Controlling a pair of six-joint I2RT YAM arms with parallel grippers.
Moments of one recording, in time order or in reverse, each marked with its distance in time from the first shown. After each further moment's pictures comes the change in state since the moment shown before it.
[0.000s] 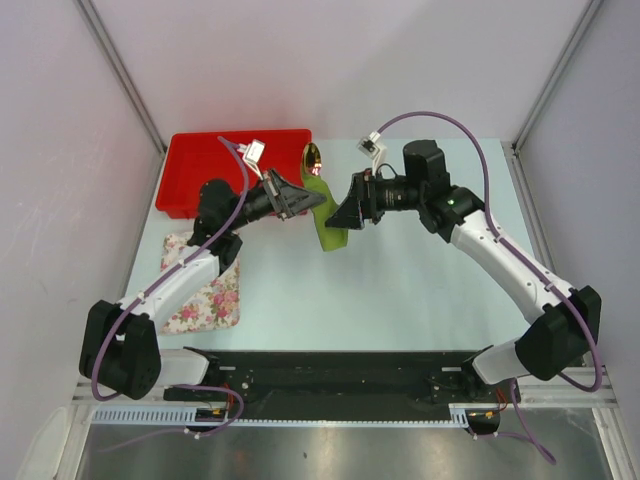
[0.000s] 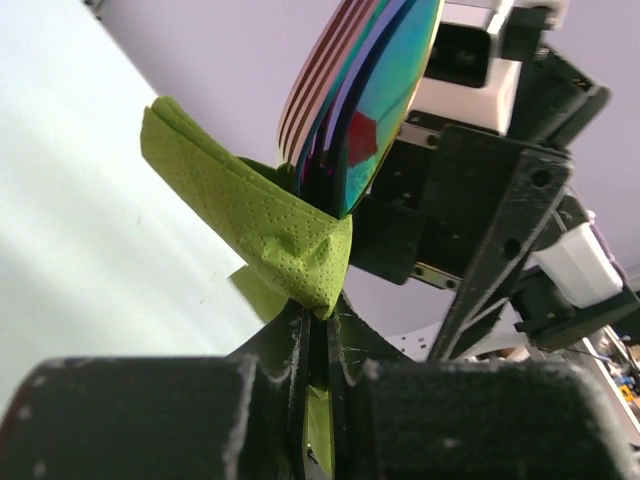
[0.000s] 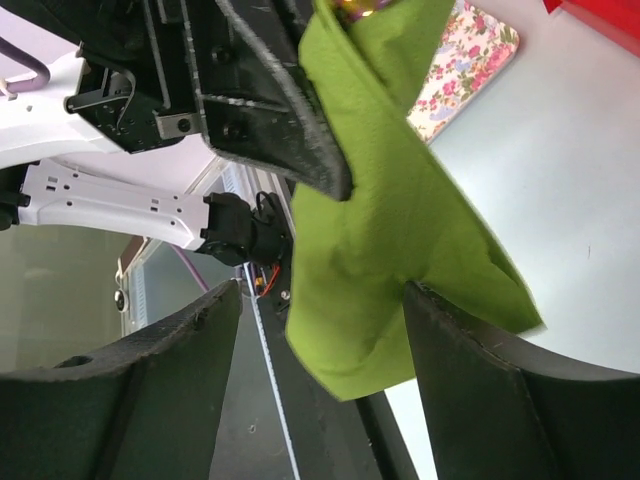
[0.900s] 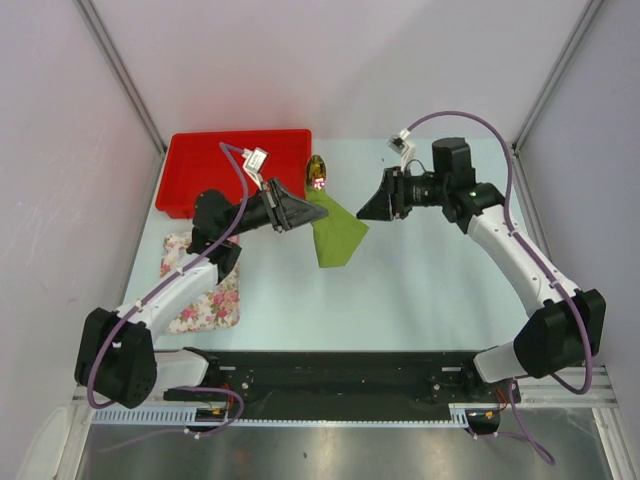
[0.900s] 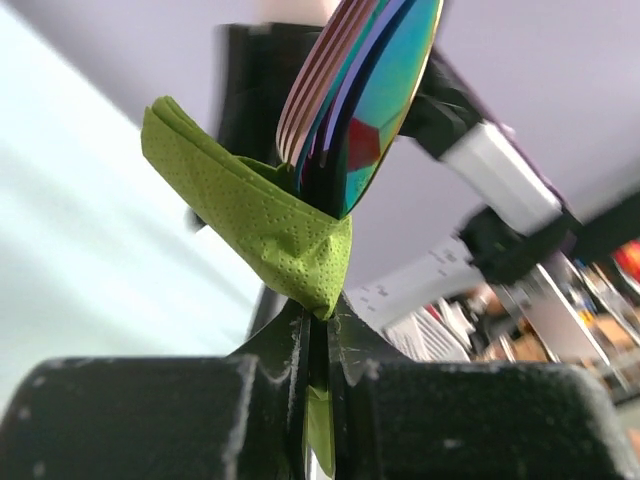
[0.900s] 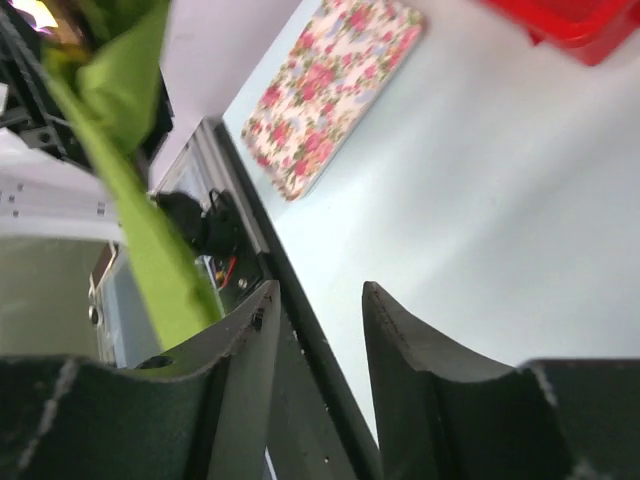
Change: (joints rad) left arm -0.018 -0.047 -0.060 0.164 0.139 -0.073; right arm -0.173 -0.005 -0.036 -0.105 -0.090 -0.130
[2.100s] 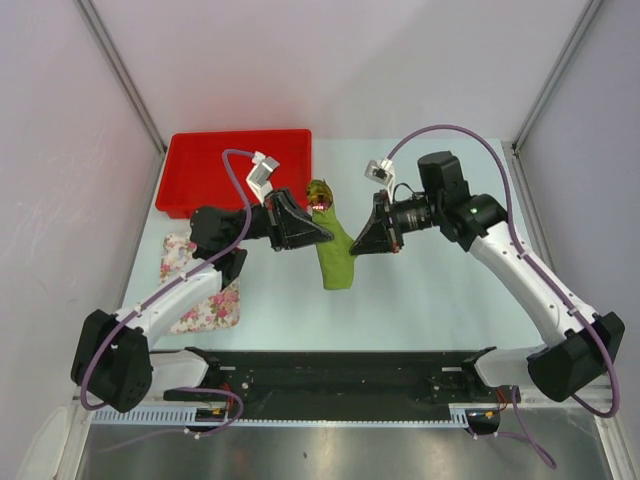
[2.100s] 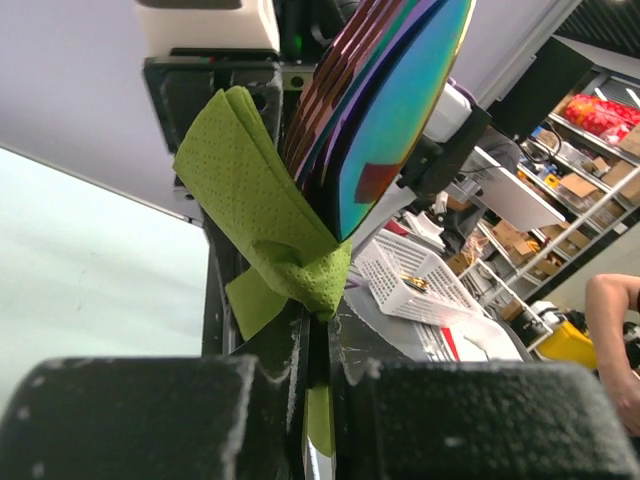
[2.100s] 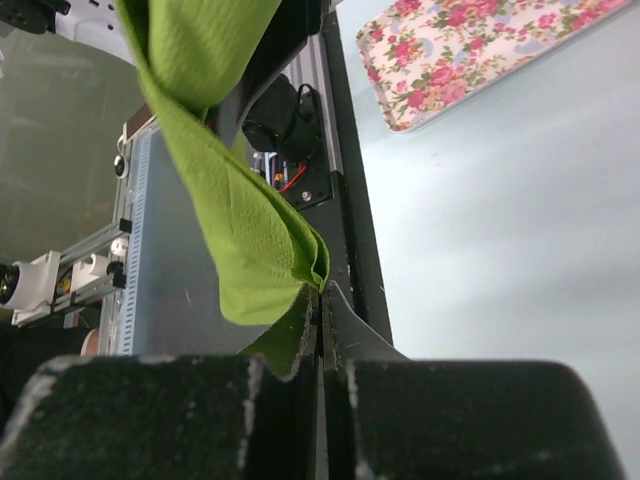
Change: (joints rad) left arm -0.080 -0.023 -0.016 0.266 0.162 -0.045; right arm 0.132 -0.122 0.014 -0.219 -0.148 -0.266
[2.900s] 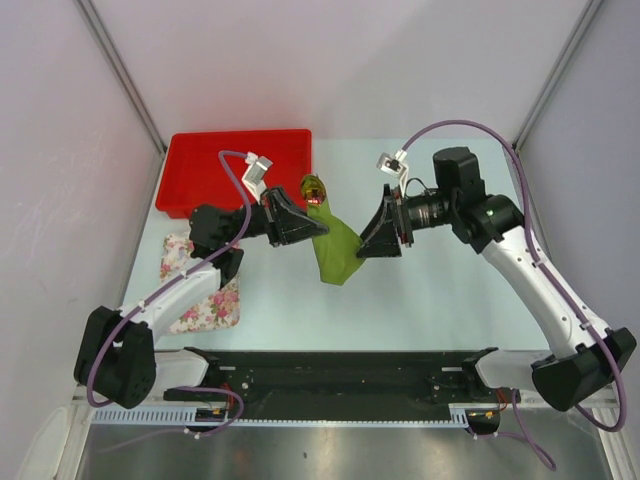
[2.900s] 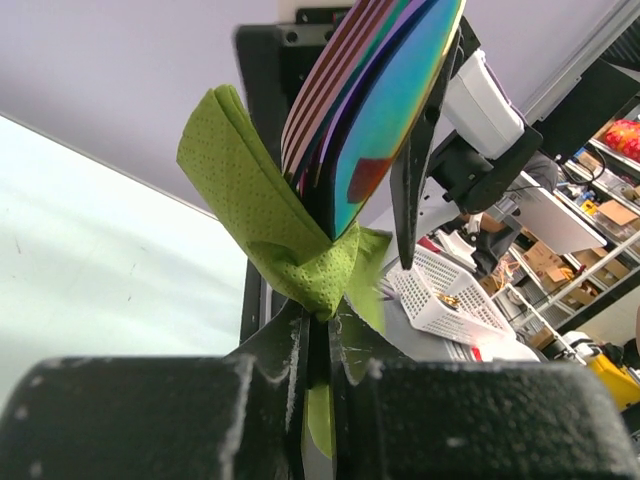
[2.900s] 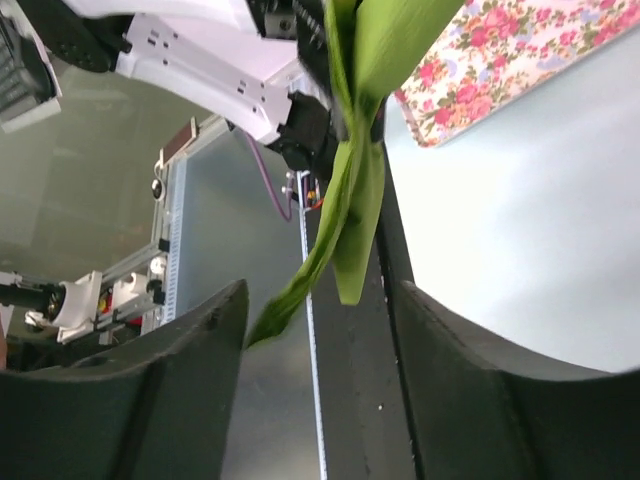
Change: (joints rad) left arm 0.054 0.023 -0.034 -0.001 -0.022 0.050; right arm -0.022 -0.031 0.038 0.023 -0.044 0.134
